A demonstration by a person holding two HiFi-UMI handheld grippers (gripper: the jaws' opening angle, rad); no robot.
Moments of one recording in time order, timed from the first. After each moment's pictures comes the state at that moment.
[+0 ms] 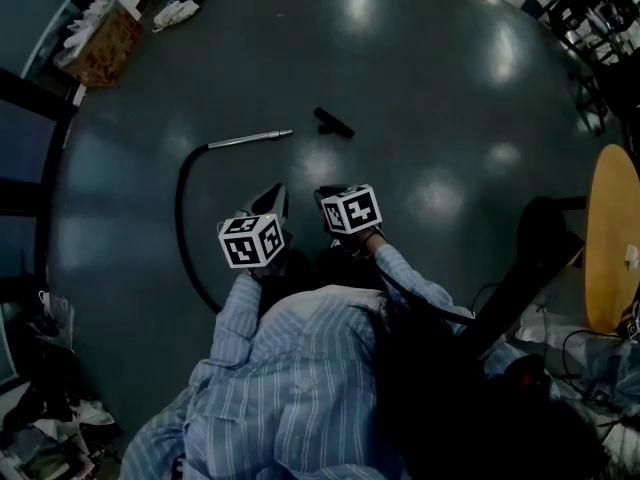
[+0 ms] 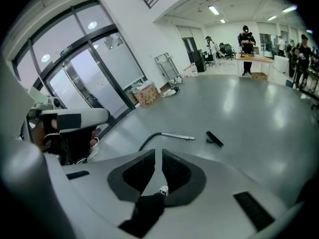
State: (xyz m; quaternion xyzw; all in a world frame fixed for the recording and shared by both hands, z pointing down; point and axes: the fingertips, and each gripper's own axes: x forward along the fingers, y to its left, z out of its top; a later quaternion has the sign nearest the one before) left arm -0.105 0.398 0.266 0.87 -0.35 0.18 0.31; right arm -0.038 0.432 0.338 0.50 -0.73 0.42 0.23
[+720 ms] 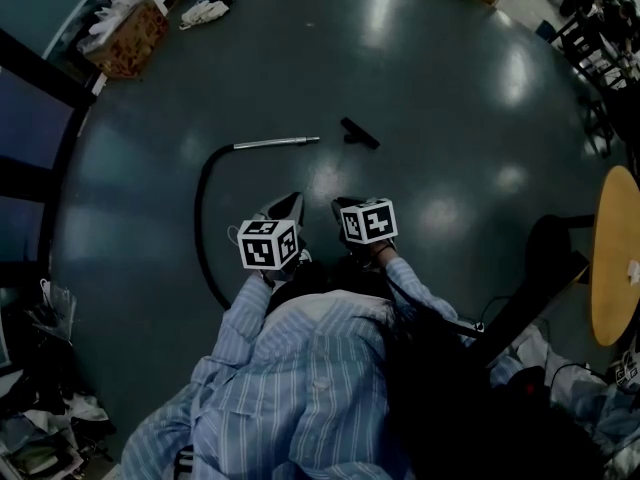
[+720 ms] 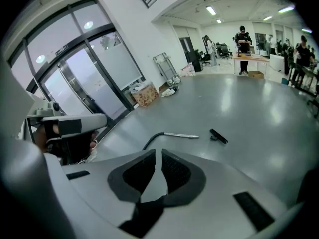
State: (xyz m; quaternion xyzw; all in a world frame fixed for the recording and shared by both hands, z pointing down) left arm -0.194 0.390 0.261 0.87 -0.33 0.20 0.30; right arm -0.119 0.425 0.326 0.52 -0.71 0.43 0.22
